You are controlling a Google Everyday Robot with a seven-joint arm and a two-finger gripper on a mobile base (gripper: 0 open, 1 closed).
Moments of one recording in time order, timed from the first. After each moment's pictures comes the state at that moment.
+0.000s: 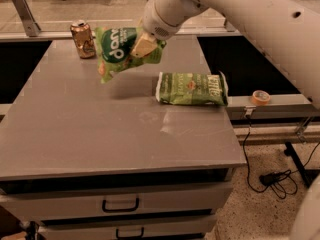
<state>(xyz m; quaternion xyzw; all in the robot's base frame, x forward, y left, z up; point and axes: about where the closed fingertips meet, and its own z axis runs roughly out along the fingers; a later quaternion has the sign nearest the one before) 0.694 0.039 0.960 -0.66 0.64 0.01 0.40</state>
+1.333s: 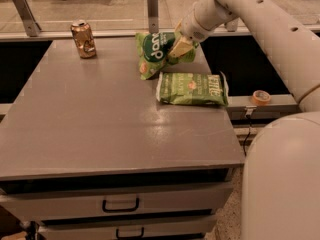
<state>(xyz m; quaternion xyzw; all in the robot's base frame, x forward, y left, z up) 0.778 -0.067 0.909 -0.66 0.65 -0.01 0.38</state>
